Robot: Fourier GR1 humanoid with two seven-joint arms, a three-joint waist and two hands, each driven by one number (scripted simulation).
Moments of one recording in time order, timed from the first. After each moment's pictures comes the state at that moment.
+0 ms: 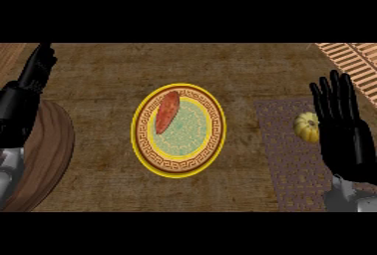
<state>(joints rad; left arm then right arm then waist) -0.29 0.57 -0.11 -1.65 0.05 0.20 0.09 -0.10 -0.20 0.01 -1.73 -0.35 -0.09 -0.17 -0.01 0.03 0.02</state>
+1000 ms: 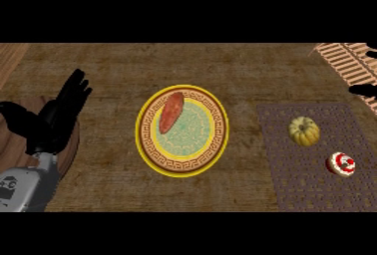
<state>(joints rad) -0.24 0.37 -0.07 -1.51 0.27 0.14 0.18 -0.51 -0.72 -0.14 -1.24 -0.29 0.21 0.32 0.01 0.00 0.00</state>
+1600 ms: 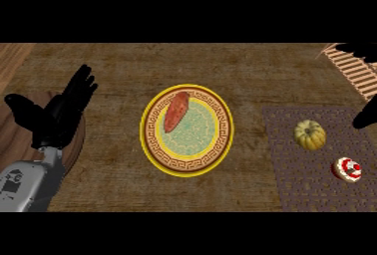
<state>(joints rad) -0.28 0.35 -0.08 -1.49 0.26 0.13 0.20 -0.71 -0.90 0.27 -1.34 -0.03 0.57 0.69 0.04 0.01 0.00</state>
